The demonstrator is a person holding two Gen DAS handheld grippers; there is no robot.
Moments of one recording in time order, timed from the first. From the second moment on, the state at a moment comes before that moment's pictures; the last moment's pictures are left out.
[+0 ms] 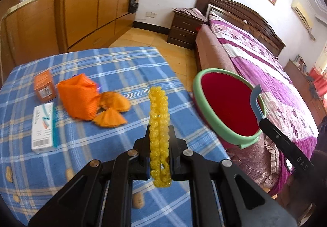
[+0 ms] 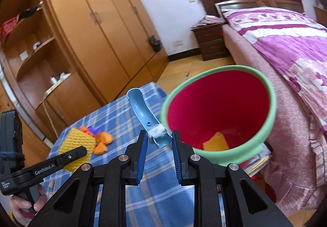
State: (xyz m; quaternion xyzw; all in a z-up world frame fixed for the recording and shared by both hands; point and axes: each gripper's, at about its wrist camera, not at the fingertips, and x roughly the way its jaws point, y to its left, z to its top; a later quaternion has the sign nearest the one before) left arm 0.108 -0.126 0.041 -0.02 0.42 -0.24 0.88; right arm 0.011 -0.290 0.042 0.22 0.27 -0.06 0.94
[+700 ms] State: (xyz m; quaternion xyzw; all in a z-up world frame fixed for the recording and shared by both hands) left arm 0.128 -0.245 0.042 0.03 0.41 -0.32 0.85; right arm 0.009 -0.365 0.029 0.25 0.26 -0.15 0.92
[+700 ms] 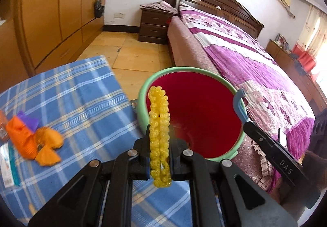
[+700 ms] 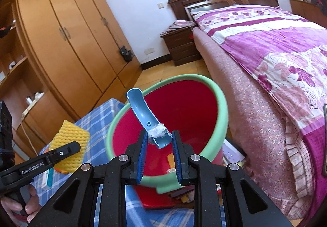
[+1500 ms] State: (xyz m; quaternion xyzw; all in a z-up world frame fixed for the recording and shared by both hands) left arm 0.151 -0.295 0.005 0.05 0.44 -0.30 0.85; right arm 0.042 -0.407 0.005 0.25 0.29 -0.14 0.91
